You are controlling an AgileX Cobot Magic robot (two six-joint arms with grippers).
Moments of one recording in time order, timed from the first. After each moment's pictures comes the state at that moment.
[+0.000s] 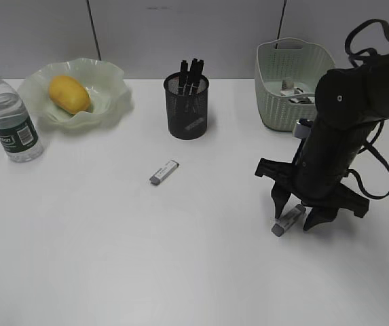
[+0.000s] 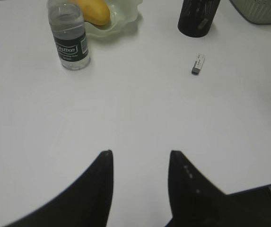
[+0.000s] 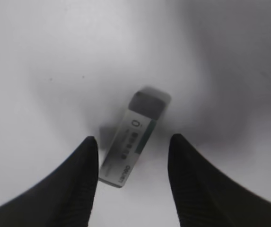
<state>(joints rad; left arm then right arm) -0.18 0.16 -0.55 -0.12 1.03 0.02 0.43 1.96 -1.06 0.09 0.64 0.81</state>
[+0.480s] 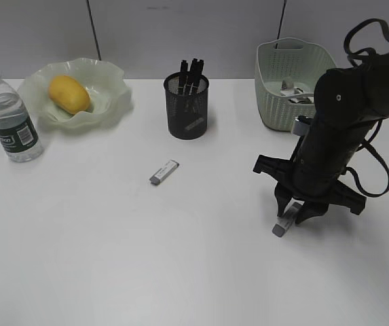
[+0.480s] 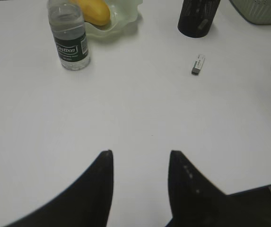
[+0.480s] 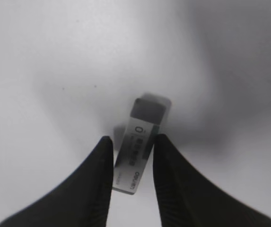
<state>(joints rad) -0.18 0.15 -0.55 -0.12 1.03 0.02 0.43 1.97 -1.06 0.09 0.62 0.81</state>
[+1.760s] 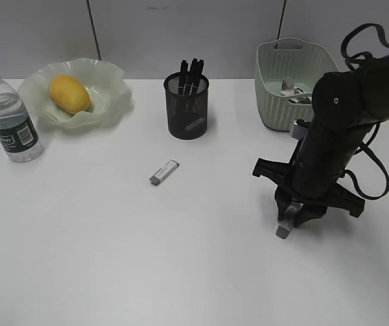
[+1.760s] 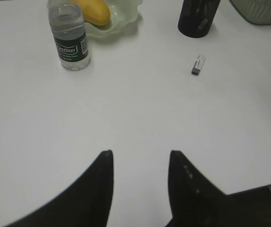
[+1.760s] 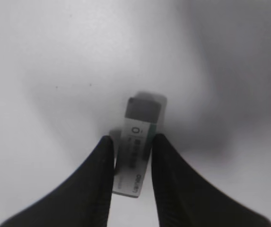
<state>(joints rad) -0.18 0.15 -0.55 -0.12 1.03 0.02 0.43 1.98 -1.06 0.10 0.62 0.80</state>
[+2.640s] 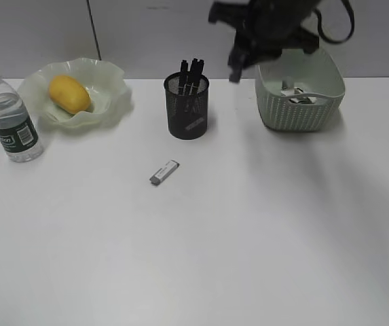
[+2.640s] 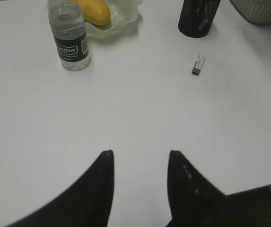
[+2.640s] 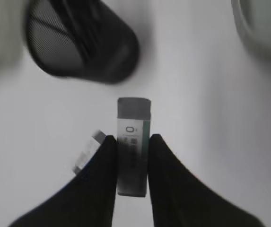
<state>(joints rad) -0.18 0.15 -0.55 -0.12 1.03 0.02 0.45 1.98 -1.67 0.12 0.79 0.46</state>
